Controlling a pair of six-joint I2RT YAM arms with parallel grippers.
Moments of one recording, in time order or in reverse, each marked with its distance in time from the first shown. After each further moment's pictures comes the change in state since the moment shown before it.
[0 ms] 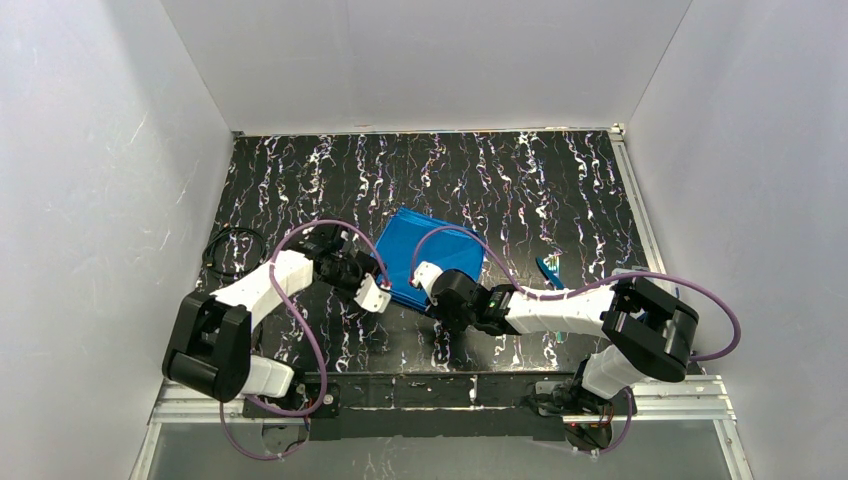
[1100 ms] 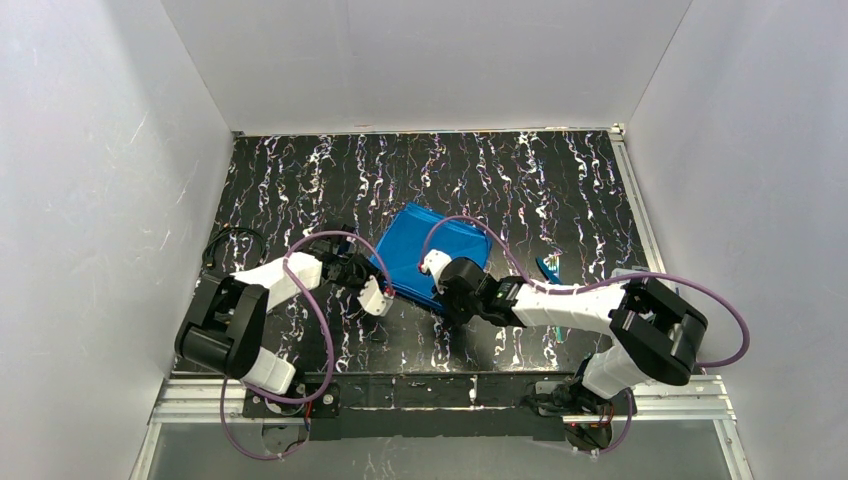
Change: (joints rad) left arm 0.000 0.121 -0.066 0.236 -0.115 0.151; right arm -0.076 -0.035 0.000 -0.005 -0.068 0.042
